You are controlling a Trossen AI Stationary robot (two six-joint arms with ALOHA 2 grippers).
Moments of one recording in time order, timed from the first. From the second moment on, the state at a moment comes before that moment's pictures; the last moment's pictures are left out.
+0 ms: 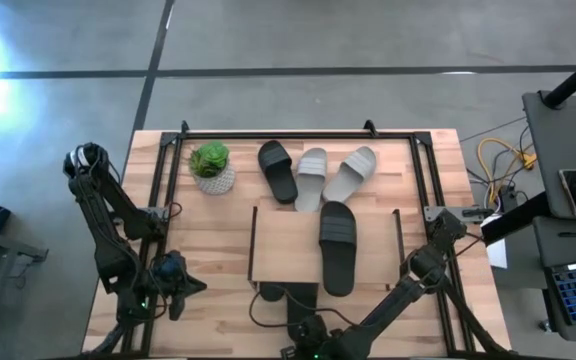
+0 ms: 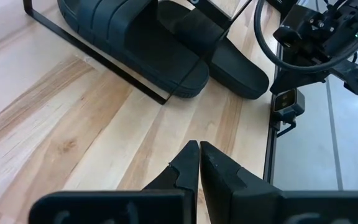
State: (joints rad) left arm -1.18 1.12 0.71 -0.59 -0.82 -1.58; right arm 0.75 2.49 2.20 -0.93 0.36 2.02
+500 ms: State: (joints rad) left arm -1.18 1.12 0.71 -0.61 -0.82 -1.58; right arm 0.71 2.50 2.19 -1.09 0.41 2.07
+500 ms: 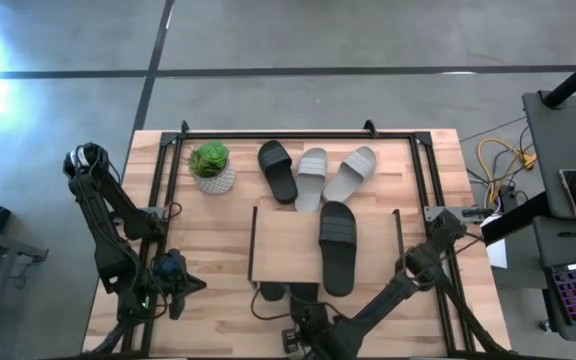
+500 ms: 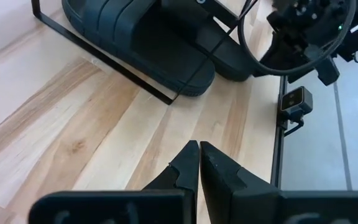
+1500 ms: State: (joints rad) left arm -1.18 1.12 0.71 -0.61 -0.81 -1.59; right arm 0.65 2.50 2.19 -1.23 0.58 2.07
